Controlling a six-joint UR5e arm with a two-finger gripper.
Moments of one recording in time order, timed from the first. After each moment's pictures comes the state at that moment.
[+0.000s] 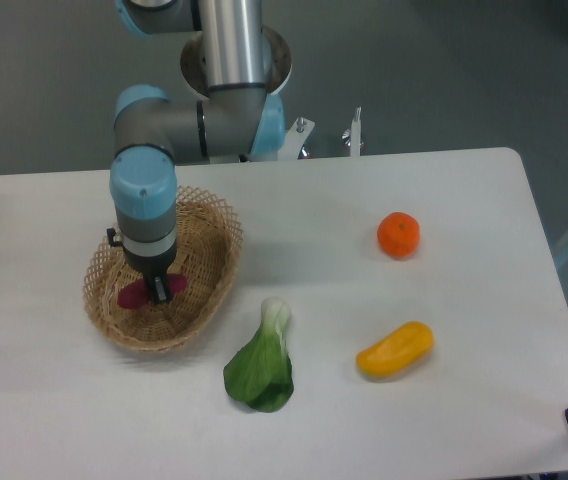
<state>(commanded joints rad) 2.13 -1.77 -1.91 -0.91 1.44 1.27</state>
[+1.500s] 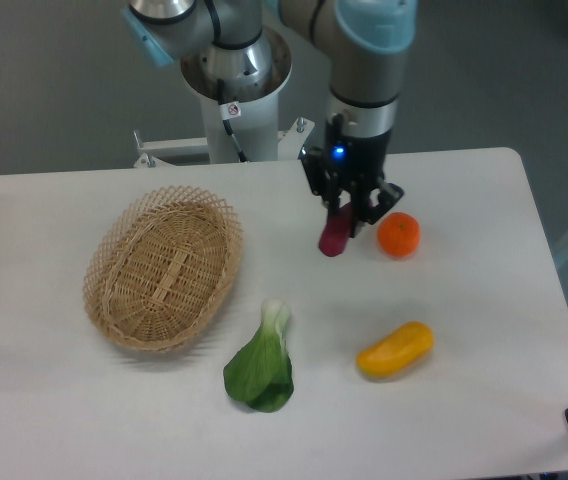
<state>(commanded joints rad) 2.64 -1.69 -1.65 -1.21 1.41 1.25</state>
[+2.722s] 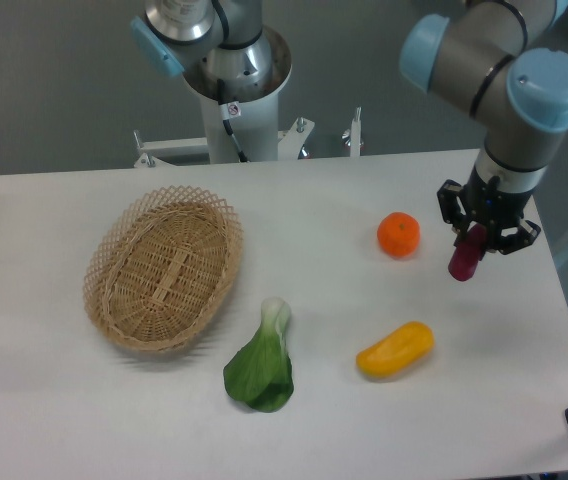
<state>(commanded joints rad) 2.79 -1.97 -1.45 -1.21 1.54 1.52</state>
